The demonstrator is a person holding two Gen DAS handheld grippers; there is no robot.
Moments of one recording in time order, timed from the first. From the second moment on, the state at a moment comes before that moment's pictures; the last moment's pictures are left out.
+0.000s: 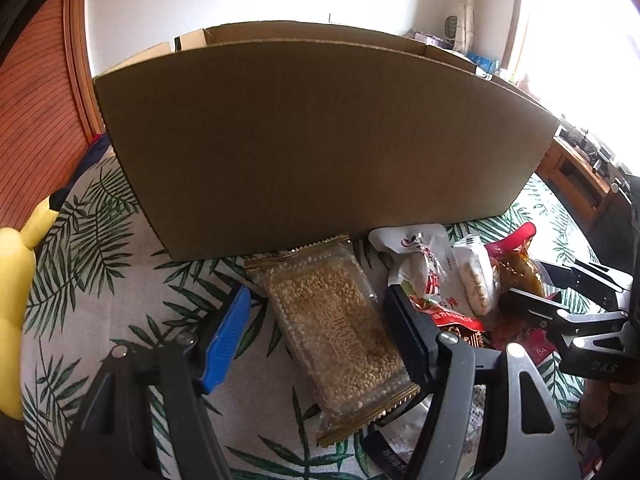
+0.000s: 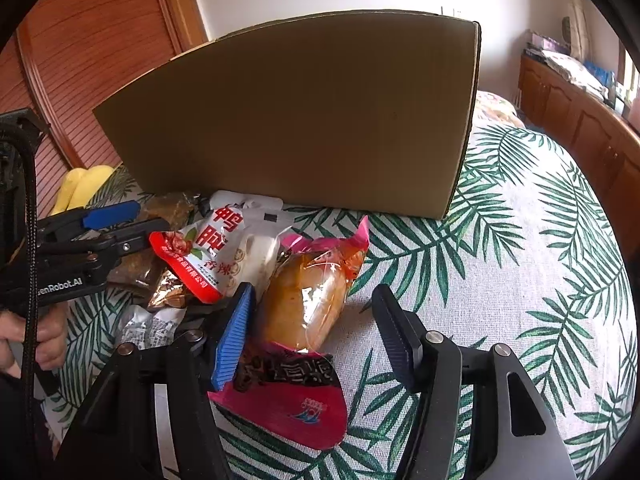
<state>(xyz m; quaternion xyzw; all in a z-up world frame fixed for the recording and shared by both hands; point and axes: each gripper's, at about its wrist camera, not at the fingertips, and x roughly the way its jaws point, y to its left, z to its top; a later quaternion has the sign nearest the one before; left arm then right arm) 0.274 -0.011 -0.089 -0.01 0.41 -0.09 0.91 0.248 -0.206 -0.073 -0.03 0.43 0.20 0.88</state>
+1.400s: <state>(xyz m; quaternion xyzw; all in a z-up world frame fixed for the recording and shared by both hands) 0.185 -0.031 -0.048 0.00 0.37 -0.09 0.92 0.175 -0.248 -0.019 -0.03 0.37 0.22 0.90</state>
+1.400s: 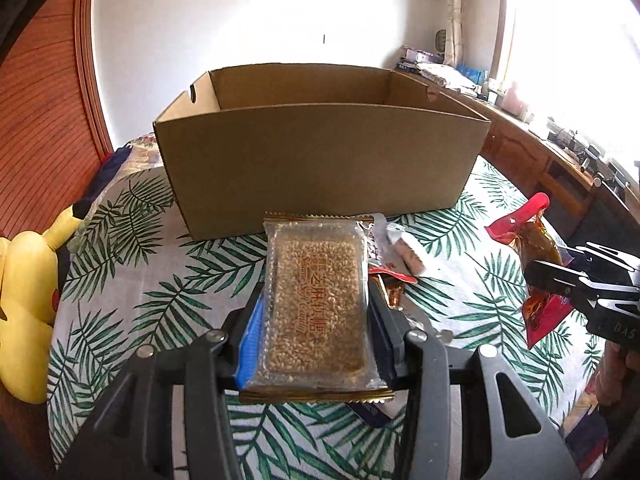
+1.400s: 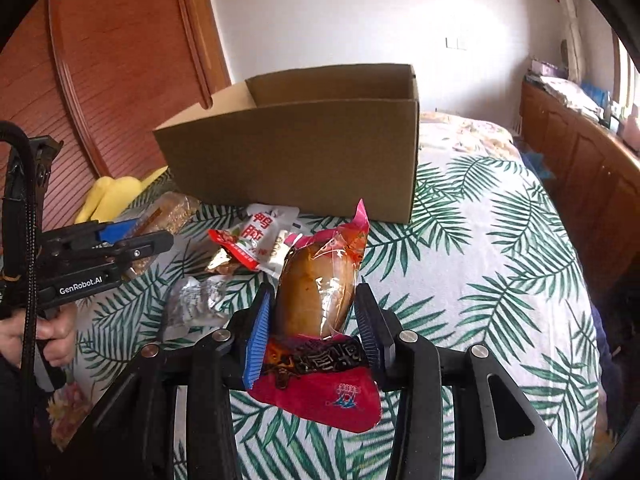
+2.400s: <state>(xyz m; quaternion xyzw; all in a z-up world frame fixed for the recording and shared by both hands) 0.161 -0.024 0.020 0.00 0.30 -0.11 0.95 0.140 -0.248 0.052 -0.03 0.29 0.22 0.93</state>
